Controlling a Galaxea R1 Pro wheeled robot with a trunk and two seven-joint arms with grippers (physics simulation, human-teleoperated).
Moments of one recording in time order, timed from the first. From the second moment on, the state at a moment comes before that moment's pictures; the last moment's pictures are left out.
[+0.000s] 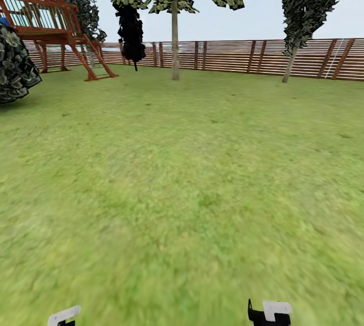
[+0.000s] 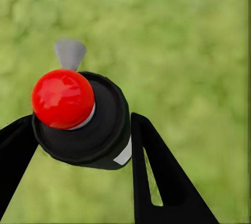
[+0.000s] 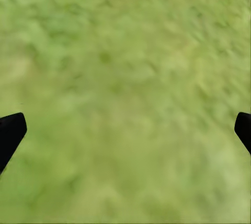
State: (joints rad) left arm -0.40 0.21 -0.27 -0.03 0.56 -0.41 0.04; right arm -0.41 -0.02 -0.04 -0.03 0.18 -0.62 -0.33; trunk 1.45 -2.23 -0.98
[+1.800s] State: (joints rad) left arm -0.40 0.21 -0.27 -0.03 0.56 -0.41 0.04; right arm -0.41 -0.02 -0.04 -0.03 0.18 -0.62 -0.33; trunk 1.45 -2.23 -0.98
